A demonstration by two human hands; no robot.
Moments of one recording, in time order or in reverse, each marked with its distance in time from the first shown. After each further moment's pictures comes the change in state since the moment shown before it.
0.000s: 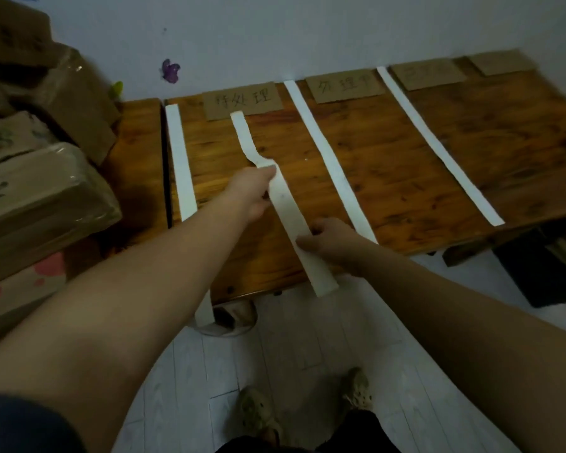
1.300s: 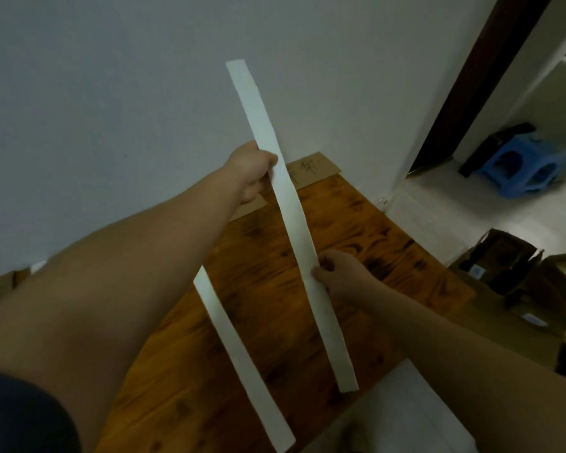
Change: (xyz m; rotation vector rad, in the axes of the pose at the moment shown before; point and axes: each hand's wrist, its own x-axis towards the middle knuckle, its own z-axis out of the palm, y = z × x) left_hand 0.154 0.180 0.619 0.310 -0.373 0.316; right_hand 0.118 0.205 -0.546 0.027 0.420 0.003
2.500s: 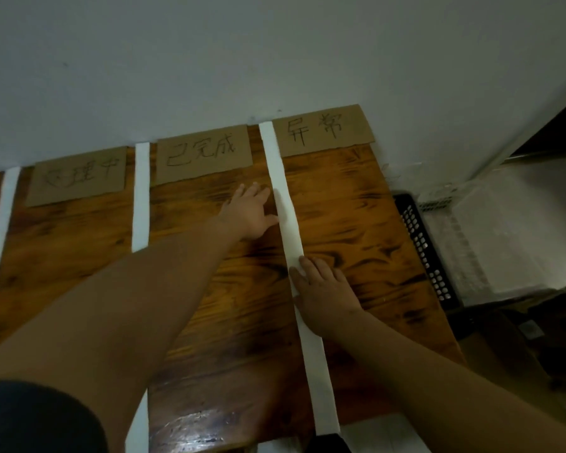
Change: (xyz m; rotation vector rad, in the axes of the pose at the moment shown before) left_hand 0.121 -0.175 0.080 1.316 0.071 -0.277; right_hand 0.141 0.148 -0.038 -0.891 -0.374 -0.563
